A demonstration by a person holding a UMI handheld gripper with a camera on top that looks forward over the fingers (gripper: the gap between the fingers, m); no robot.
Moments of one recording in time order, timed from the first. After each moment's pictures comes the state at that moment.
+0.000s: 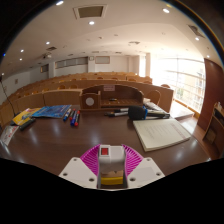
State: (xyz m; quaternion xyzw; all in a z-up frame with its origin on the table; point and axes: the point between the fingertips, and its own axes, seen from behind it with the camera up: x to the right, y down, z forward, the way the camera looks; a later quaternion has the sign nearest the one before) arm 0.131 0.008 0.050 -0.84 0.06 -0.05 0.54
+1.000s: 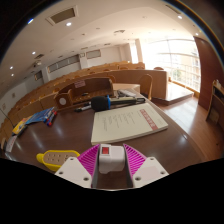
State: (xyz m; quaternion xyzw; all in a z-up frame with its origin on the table) arm 0.298 -0.034 0.023 -0.86 0.13 0.02 0.49
